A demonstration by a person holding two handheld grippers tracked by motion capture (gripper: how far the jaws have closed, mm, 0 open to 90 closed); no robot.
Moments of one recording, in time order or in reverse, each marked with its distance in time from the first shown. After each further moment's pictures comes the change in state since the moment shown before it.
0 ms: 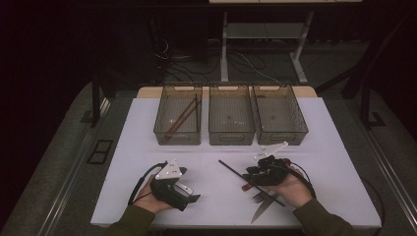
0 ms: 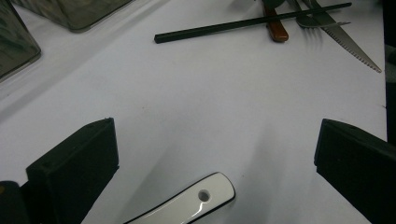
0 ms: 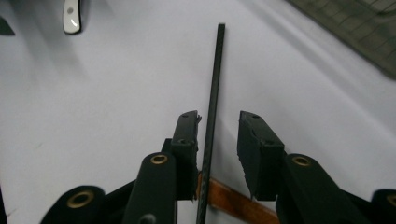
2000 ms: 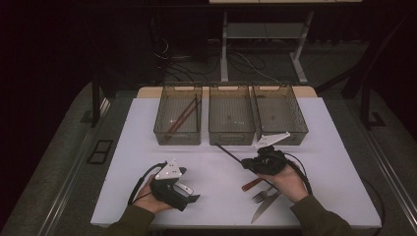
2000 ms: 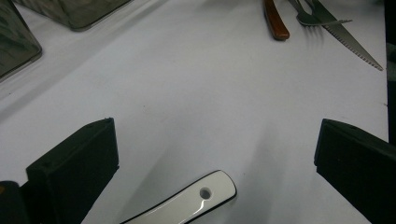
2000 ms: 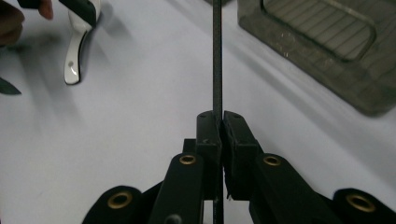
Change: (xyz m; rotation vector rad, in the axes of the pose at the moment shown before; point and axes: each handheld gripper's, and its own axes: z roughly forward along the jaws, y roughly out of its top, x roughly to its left) left arm 0.001 0.000 -0.001 0.005 0.001 0.006; right arm -0.014 0.022 -0.002 -0.103 0.016 0.066
